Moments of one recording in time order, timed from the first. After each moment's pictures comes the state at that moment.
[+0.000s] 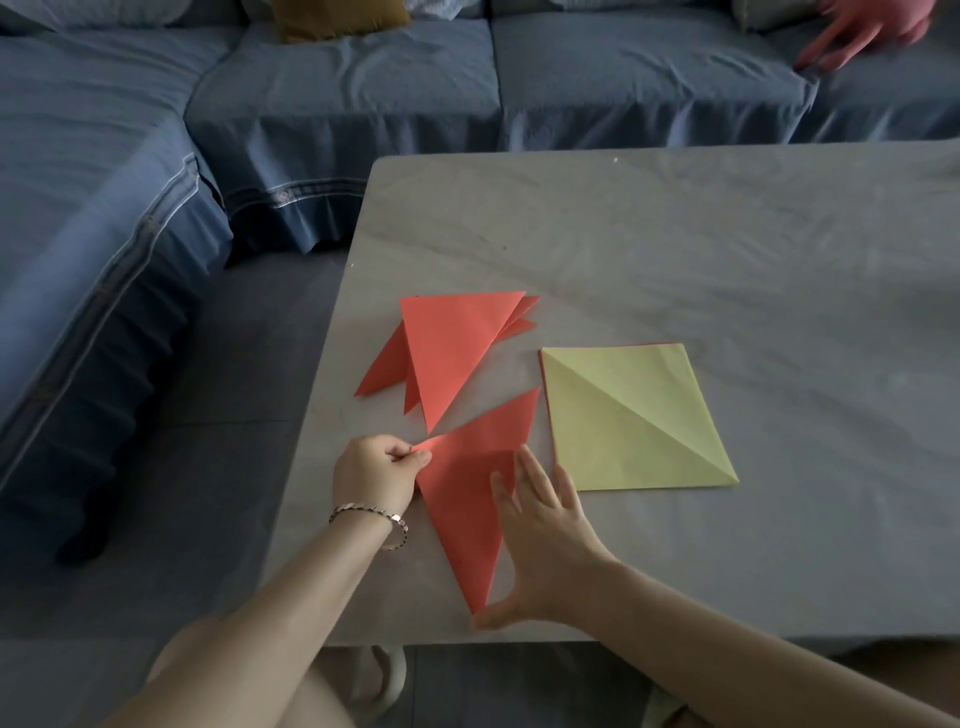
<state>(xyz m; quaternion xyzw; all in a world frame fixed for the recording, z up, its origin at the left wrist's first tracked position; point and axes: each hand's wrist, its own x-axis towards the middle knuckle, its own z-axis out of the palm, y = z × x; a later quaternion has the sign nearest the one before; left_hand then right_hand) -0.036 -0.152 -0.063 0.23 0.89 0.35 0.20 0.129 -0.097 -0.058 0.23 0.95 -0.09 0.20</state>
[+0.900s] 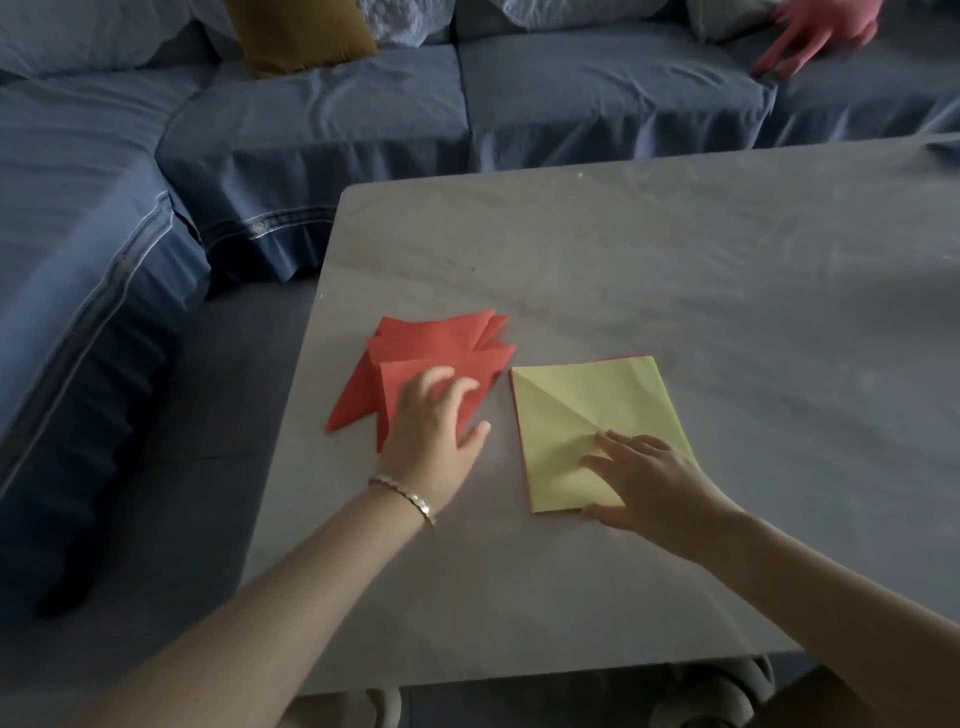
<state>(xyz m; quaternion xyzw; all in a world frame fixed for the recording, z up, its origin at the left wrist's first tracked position) -0.015 -0.086 -0.045 0.58 0.77 0.27 0.01 0.206 0.013 -0.068 0.22 0.98 0.00 0.00</state>
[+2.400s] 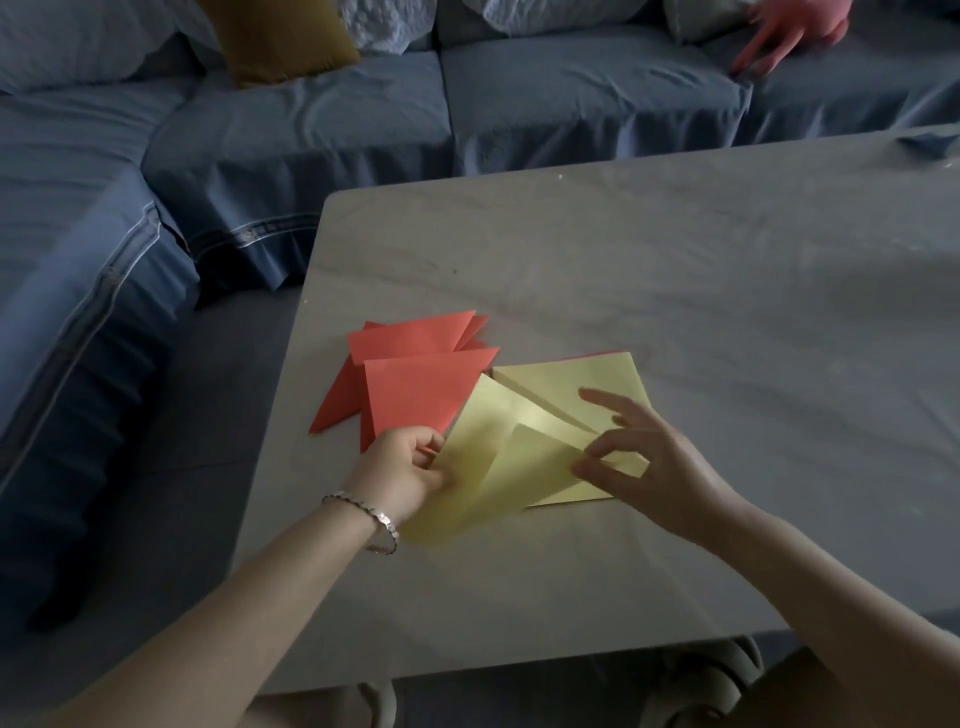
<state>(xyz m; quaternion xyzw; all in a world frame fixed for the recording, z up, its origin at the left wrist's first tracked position) -0.002 -0.111 -0.021 0.36 0.78 0.33 0.39 0.220 -0.002 -0.024 0.32 0.83 -0.41 -0.18</state>
